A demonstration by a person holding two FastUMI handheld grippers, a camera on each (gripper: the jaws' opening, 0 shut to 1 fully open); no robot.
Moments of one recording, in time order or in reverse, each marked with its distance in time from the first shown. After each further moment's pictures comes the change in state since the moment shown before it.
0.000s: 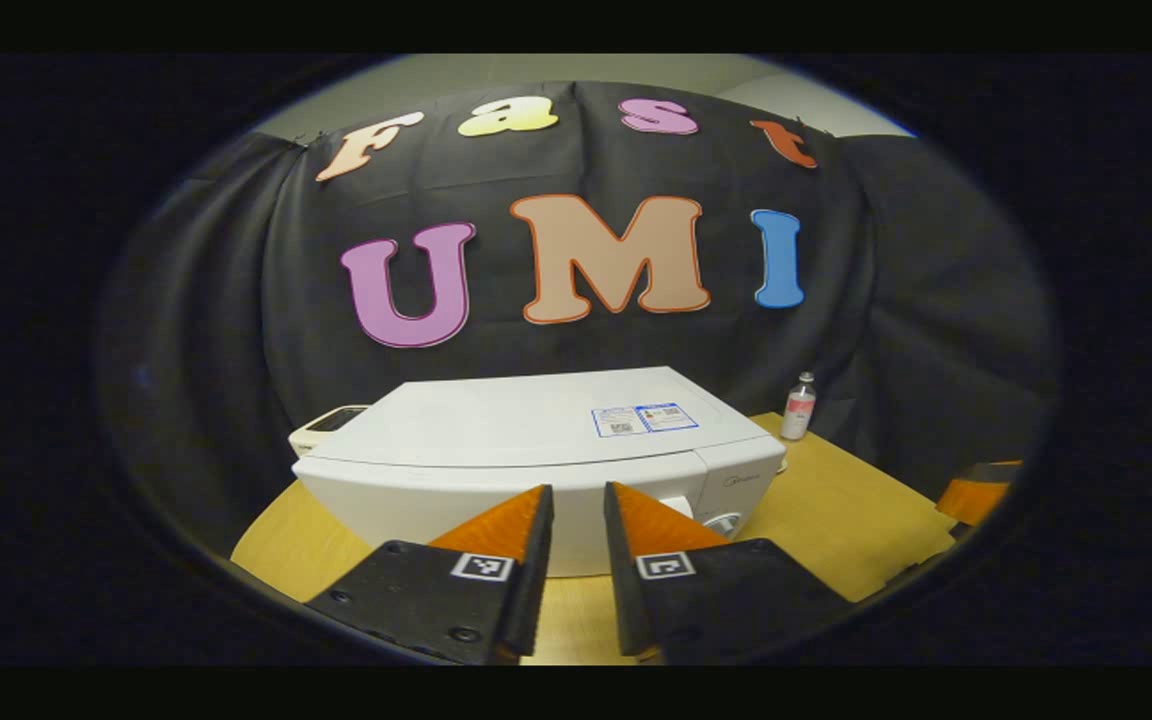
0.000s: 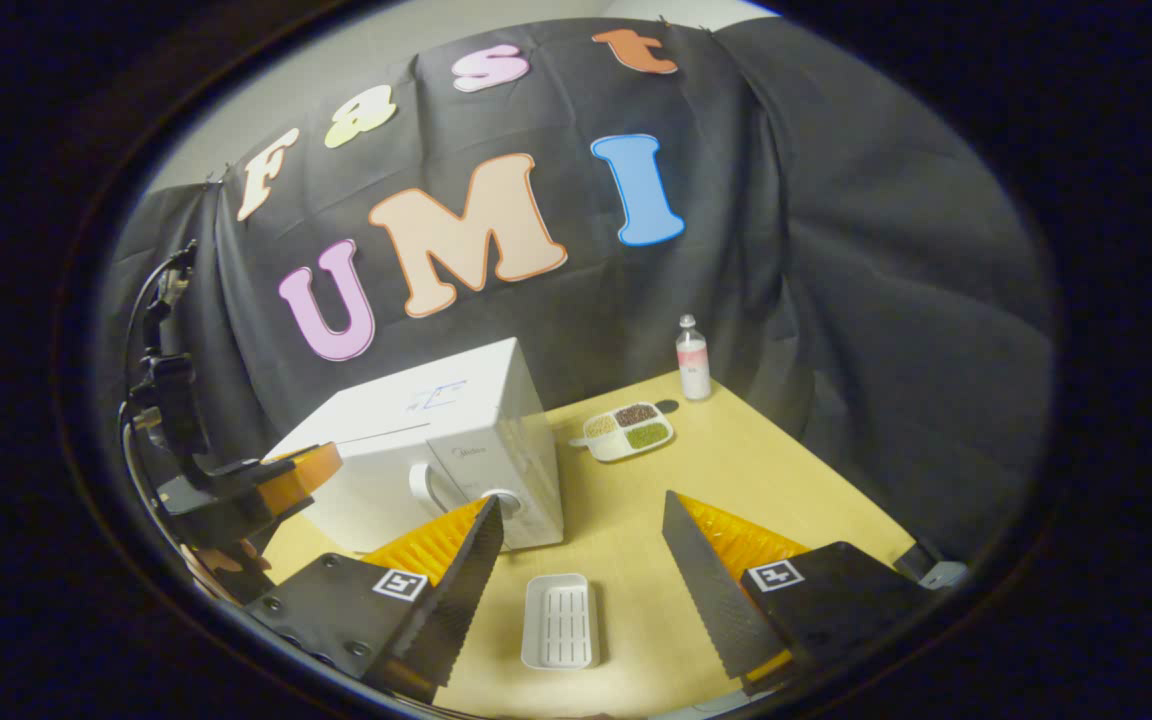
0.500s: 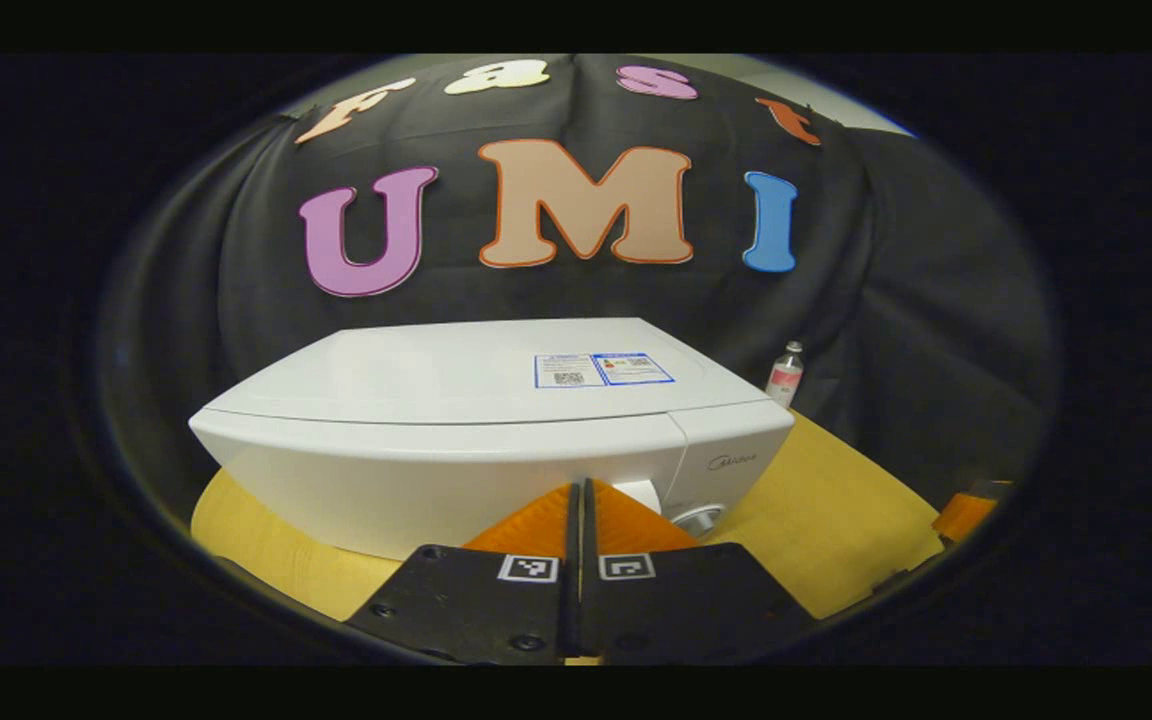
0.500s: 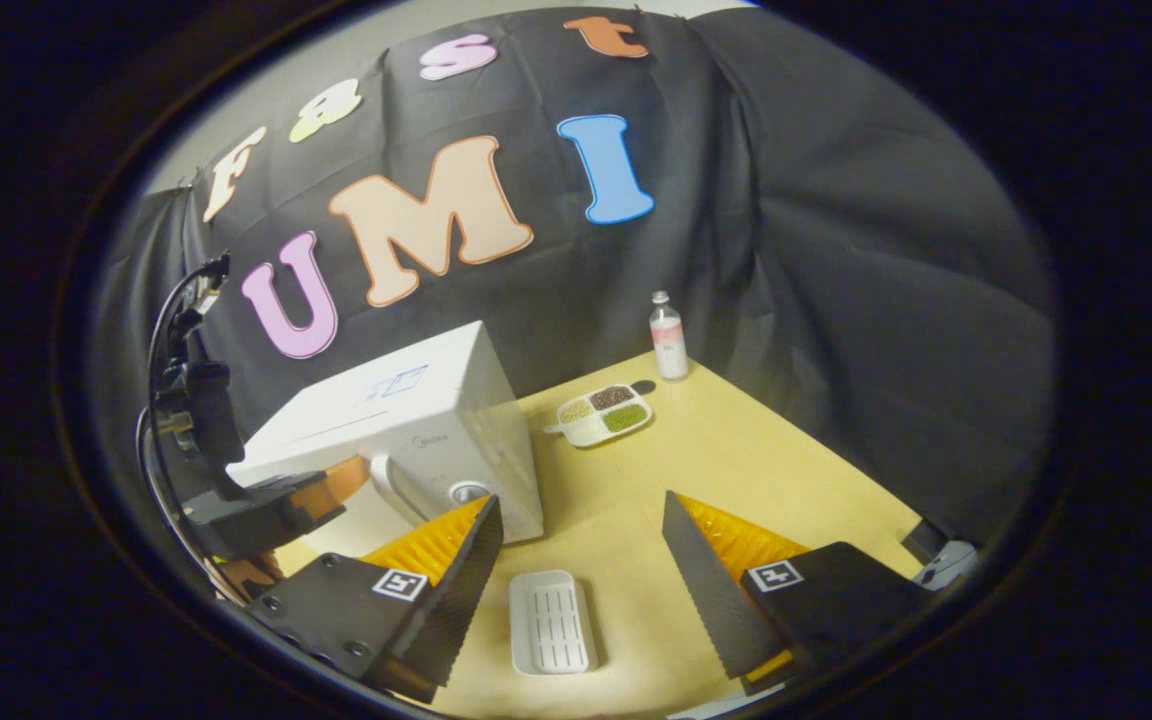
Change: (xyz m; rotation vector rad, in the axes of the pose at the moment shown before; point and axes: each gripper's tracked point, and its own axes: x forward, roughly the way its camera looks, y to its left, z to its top) left arm 0.069 -0.050 -0.058 -0.036 0.126 -0.101; right arm 0.027 -0.012 -0.033 0.050 0.057 -0.083
